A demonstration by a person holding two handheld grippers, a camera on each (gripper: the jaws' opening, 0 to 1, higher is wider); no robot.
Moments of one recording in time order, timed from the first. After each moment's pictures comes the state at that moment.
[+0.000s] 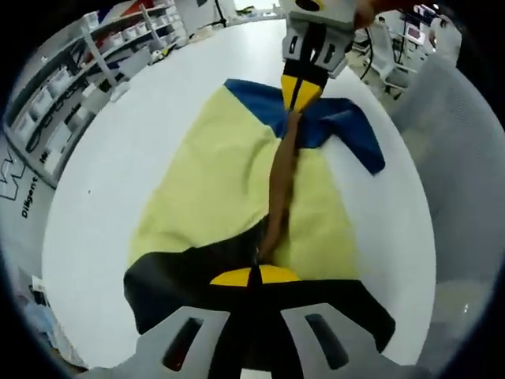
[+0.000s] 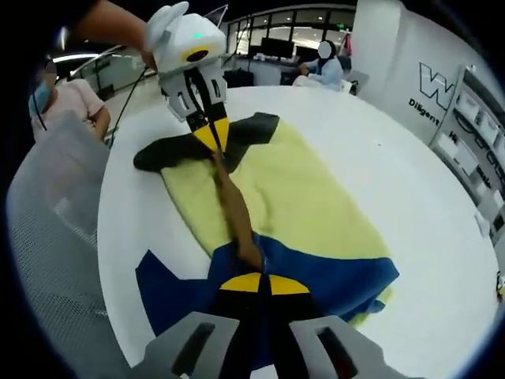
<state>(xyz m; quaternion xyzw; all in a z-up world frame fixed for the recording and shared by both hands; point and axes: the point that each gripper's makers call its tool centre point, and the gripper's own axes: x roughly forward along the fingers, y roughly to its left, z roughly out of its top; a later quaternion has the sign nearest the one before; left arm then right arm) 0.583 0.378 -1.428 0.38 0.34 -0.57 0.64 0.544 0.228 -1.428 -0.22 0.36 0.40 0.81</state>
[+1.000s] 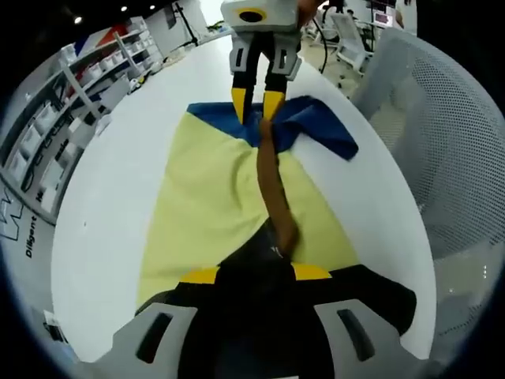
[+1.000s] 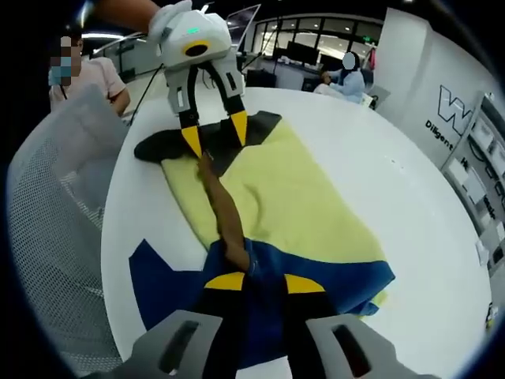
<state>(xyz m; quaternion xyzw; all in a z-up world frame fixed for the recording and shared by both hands) 0.561 0.378 -1.433 0.44 0.25 -0.61 0.61 0.539 0.233 -1.433 -0.28 0.33 0.43 0.79</state>
